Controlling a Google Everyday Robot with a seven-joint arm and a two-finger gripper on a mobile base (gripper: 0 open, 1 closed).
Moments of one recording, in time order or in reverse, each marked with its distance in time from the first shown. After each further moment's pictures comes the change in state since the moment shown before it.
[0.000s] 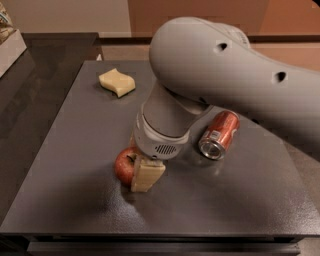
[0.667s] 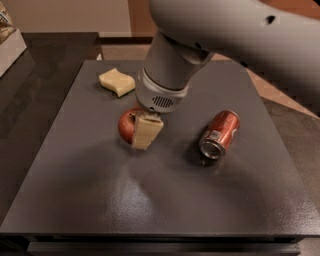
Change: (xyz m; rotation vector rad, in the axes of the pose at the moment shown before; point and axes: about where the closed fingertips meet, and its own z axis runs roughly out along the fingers) arm 0.001 -0.072 -0.037 0.075 0.028 0.096
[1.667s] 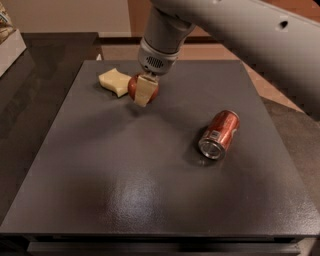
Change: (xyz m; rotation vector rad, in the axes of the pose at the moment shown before) arm 0.020 -0.133 0.008 0.123 0.063 0.240
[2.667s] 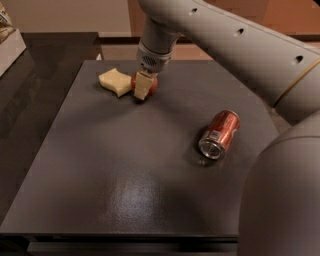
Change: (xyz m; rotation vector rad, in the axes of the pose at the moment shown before) arm -0.006 -0.061 0.048 0.044 0.034 0.113
